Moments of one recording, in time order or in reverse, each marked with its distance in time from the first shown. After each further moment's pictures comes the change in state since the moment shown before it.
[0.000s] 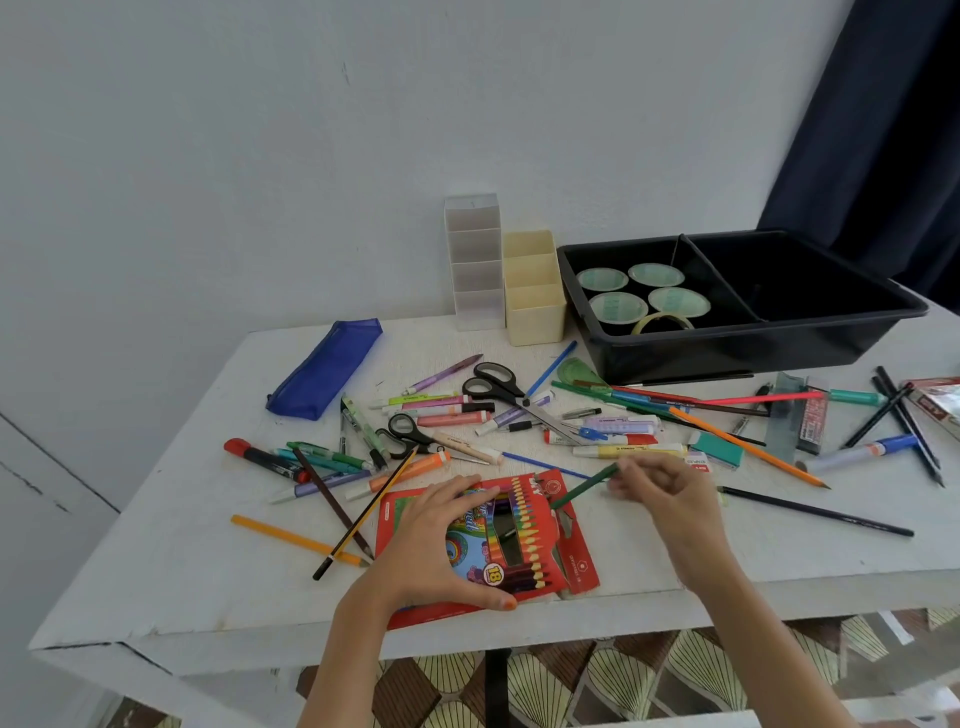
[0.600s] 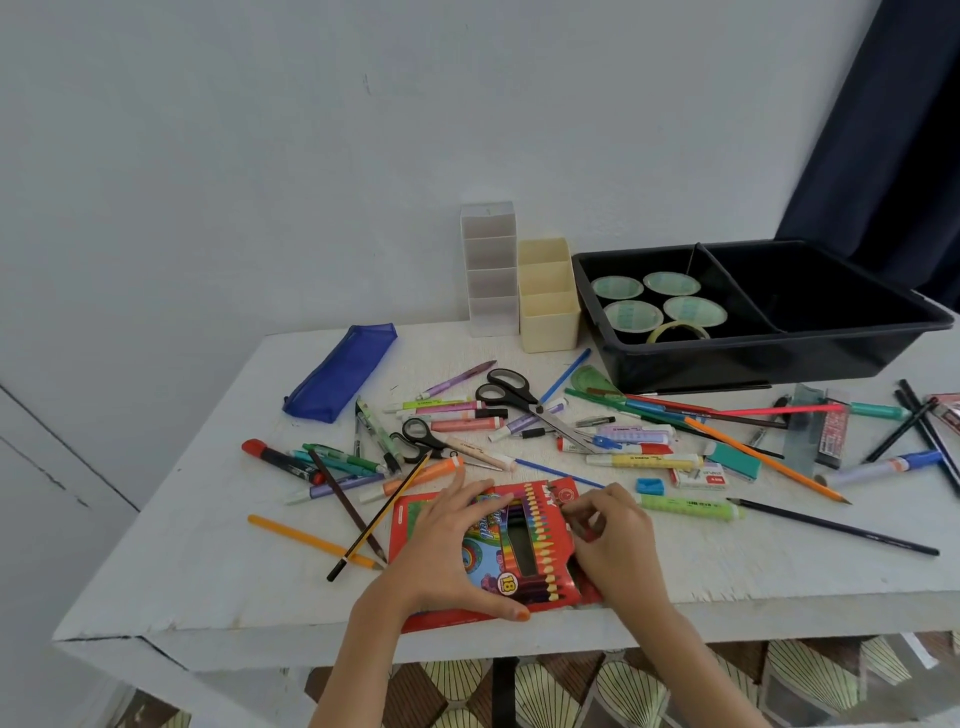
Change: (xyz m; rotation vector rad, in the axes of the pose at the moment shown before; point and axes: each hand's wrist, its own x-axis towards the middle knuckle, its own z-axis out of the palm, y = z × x) left_hand -0.001 0.009 -0.003 0.025 -0.027 0.011; right_hand -0.017 0.036 0.048 -0.791 -0.066 -0.340
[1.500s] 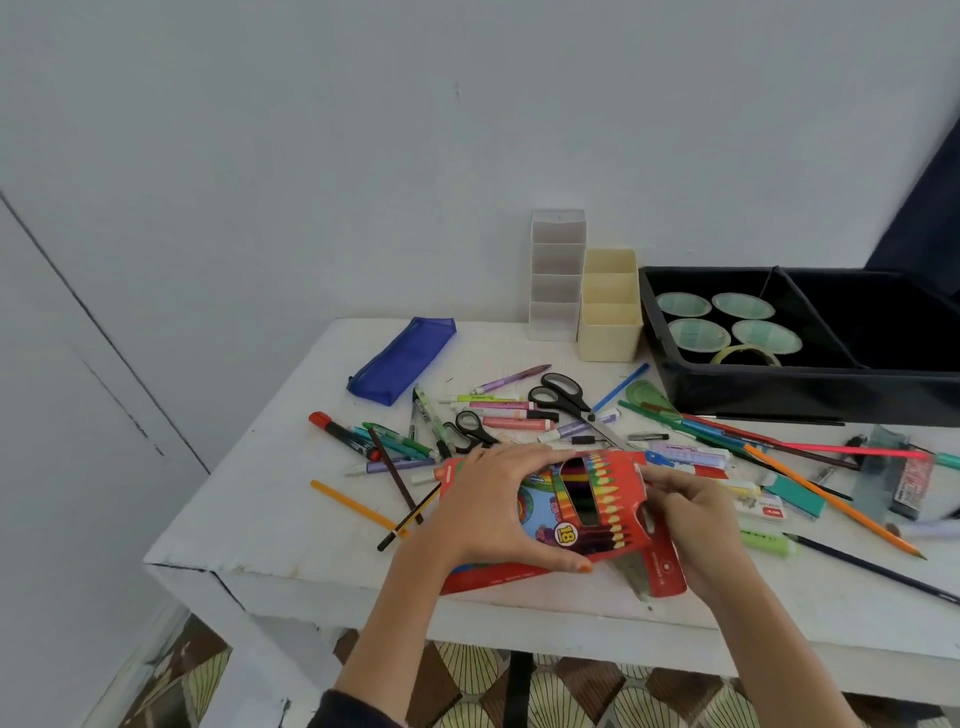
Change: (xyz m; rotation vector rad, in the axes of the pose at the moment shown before) left_hand -0.010 0.044 -0.043 0.019 0.236 0.119; right_hand 0.020 -0.044 -0.054 0.686 -0.118 0.430
